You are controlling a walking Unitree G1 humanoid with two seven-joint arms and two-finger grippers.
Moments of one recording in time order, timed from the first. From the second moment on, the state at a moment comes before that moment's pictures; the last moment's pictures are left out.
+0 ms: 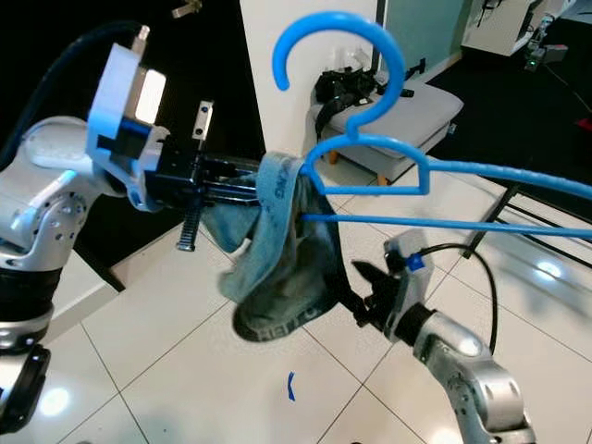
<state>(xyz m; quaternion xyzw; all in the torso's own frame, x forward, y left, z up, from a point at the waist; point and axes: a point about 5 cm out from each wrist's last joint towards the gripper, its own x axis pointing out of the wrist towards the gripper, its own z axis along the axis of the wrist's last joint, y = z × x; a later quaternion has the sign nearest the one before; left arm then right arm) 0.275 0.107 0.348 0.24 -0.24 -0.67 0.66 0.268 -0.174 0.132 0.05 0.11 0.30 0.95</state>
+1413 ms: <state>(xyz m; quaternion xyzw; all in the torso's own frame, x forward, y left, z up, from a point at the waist) 0.287 0.156 0.292 0.26 -0.14 -0.66 0.69 0.259 -0.265 0.194 0.26 -0.10 0.17 0.94</state>
